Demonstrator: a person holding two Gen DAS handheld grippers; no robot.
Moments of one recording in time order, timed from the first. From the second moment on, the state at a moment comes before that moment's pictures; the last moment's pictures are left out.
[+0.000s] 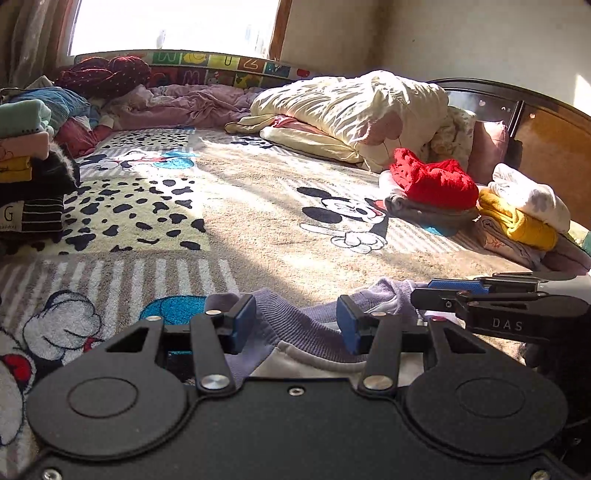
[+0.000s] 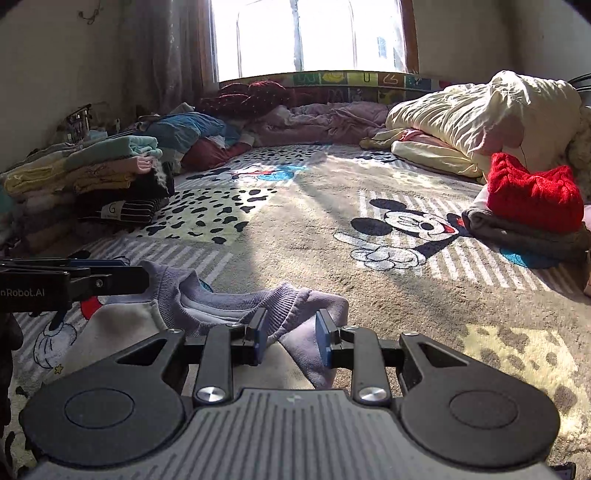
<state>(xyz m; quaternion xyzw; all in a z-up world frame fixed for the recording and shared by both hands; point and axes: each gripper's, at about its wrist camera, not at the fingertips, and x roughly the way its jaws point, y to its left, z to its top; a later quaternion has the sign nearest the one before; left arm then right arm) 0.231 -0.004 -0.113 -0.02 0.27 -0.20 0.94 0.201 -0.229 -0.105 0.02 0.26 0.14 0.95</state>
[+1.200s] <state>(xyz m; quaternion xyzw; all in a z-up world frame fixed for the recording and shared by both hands) 0.197 0.082 -0.156 -0.36 0.37 -0.16 0.84 0.164 -0.284 -0.170 0.36 0.35 0.15 0.85</state>
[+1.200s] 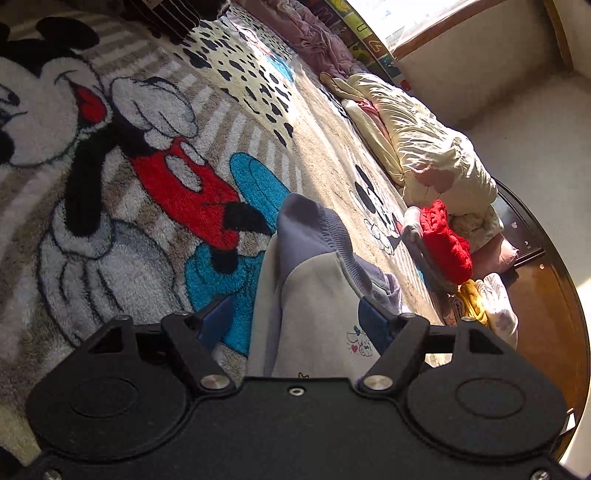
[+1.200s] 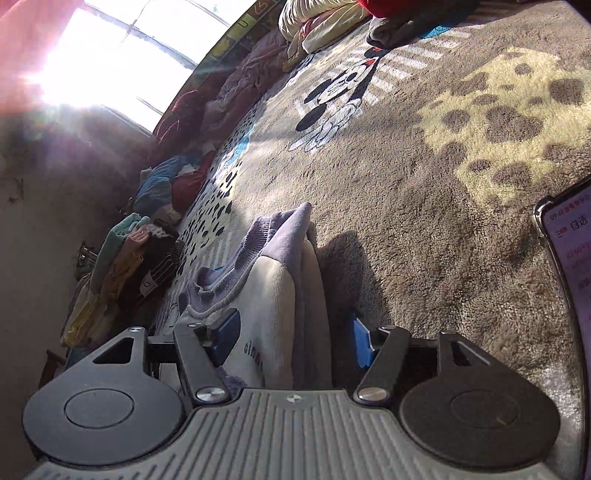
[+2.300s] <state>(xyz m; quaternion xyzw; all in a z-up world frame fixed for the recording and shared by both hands) 0.217 -0.062 -0.060 -0.46 0.39 -0.34 0.72 0.107 -0.398 -0.084 0.49 0.23 0.18 0.82</state>
